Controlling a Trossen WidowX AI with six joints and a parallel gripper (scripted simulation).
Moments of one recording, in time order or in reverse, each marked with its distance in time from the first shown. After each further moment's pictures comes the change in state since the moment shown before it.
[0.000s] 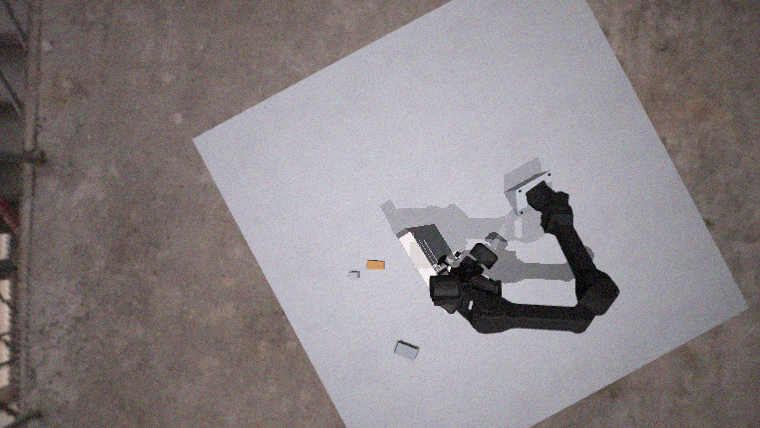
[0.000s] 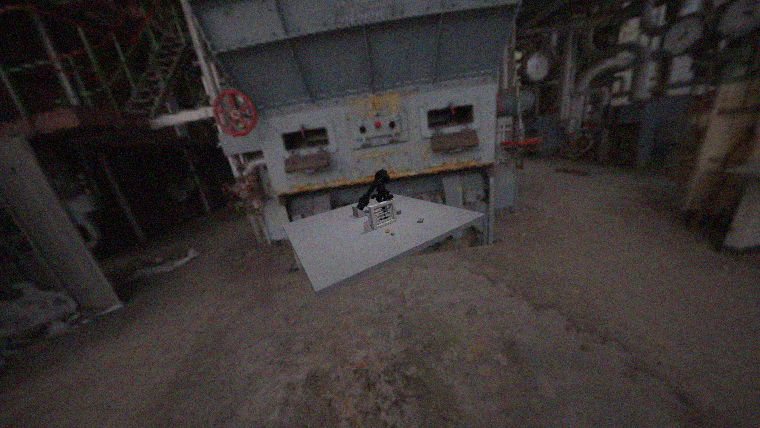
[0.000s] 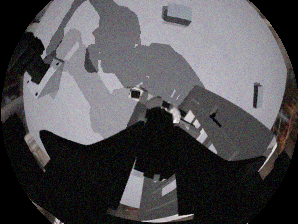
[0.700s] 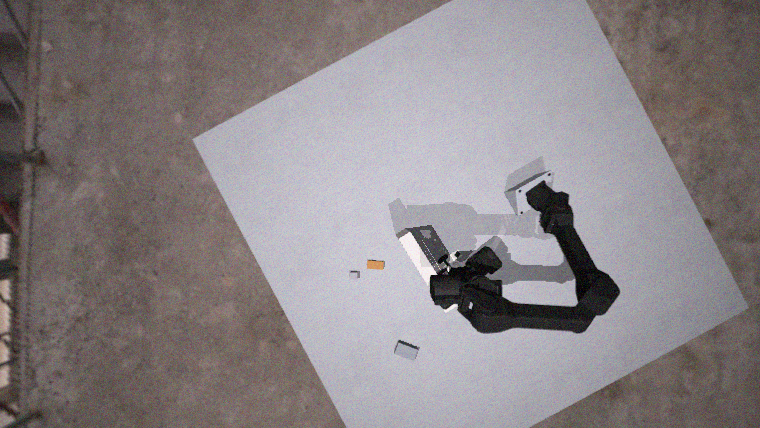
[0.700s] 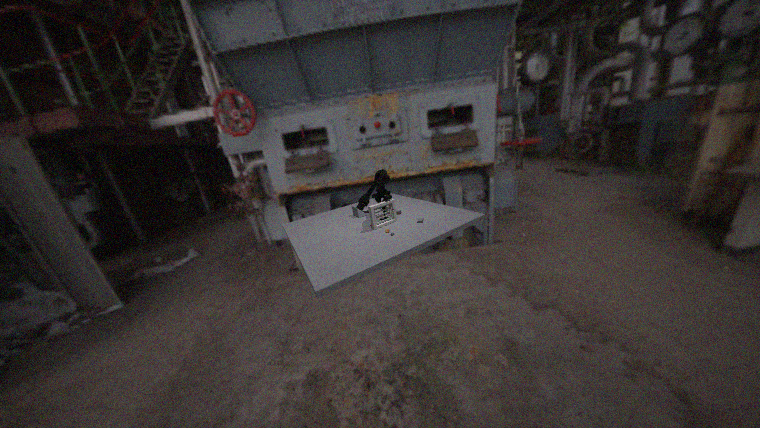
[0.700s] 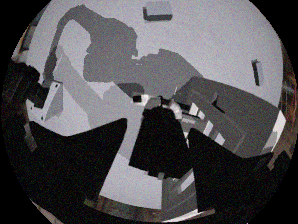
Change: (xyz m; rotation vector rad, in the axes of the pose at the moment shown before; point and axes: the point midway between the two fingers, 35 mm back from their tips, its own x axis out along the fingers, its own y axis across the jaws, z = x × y) arm 0.000 0.002 -0.001 0.229 0.002 0.004
